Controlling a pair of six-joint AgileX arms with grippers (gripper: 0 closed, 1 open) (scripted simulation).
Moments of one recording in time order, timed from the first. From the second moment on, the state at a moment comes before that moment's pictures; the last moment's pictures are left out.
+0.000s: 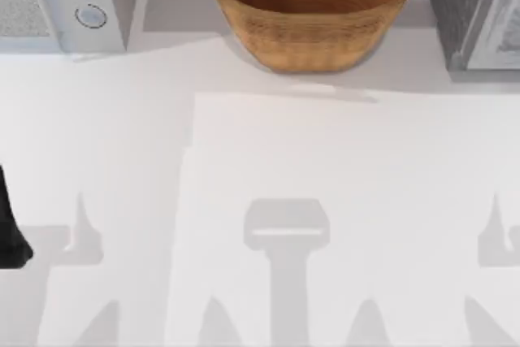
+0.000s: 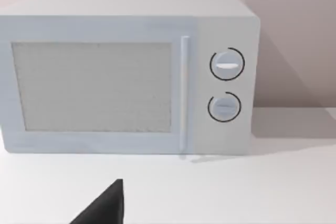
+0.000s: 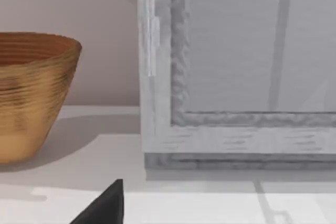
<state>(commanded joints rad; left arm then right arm) 0.00 0.00 0.00 0.00 0.00 0.00 0.00 0.00 0.00 0.00 0.00 0.00</state>
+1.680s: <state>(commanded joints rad) 0.00 0.00 0.00 0.00 0.00 0.00 0.17 1.22 1.60 -0.38 0.18 0.01</state>
